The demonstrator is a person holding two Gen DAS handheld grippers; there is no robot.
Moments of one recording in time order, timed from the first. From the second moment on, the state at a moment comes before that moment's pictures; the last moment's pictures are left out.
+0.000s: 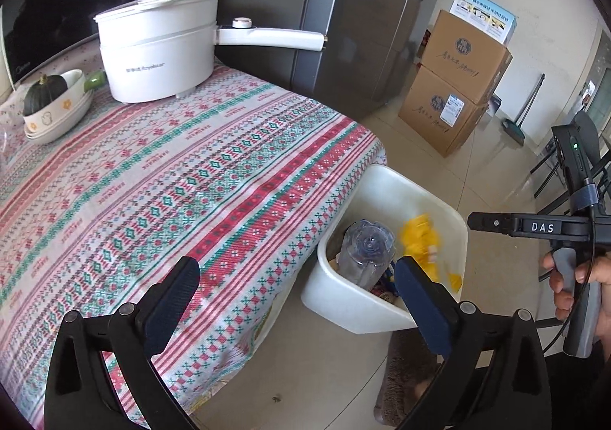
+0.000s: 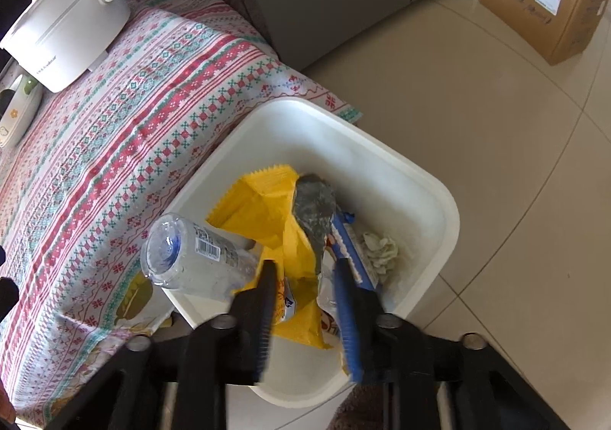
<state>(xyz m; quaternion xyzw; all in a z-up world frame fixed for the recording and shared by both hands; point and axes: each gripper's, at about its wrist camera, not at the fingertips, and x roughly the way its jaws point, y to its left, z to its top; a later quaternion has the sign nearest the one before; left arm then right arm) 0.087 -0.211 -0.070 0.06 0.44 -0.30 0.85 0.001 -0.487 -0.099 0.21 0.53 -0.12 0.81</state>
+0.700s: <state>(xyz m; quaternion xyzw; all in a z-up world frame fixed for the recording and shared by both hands) 0.018 -0.099 -0.033 0.01 0.43 -0.19 0.88 -0.044 -0.360 -0.013 0.09 0.39 -0.08 0.91</state>
